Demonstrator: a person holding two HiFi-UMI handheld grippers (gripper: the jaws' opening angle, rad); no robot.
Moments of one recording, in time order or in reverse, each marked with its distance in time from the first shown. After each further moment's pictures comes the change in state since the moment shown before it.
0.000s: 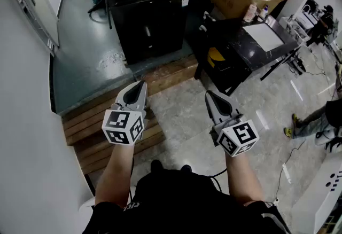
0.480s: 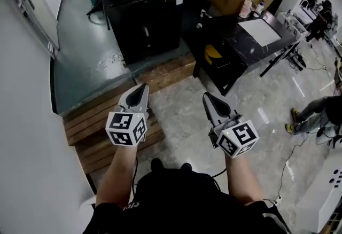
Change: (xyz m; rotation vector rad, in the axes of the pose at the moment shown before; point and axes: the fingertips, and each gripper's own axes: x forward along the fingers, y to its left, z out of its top) left arm -0.001 -0.043 -0.018 -0.005 0.028 0.002; right arm -0.038 -0.002 -0.005 0.047 -0.016 0.031
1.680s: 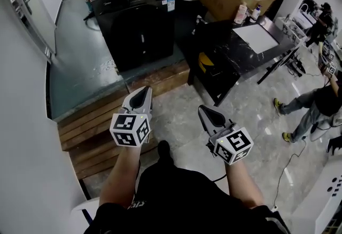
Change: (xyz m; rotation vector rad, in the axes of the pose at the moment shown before) left arm 0.084 -0.048 -0.007 -0.038 -0.021 0.011; right arm -0.015 -0.074 -0.041 -0.011 0.101 0.056
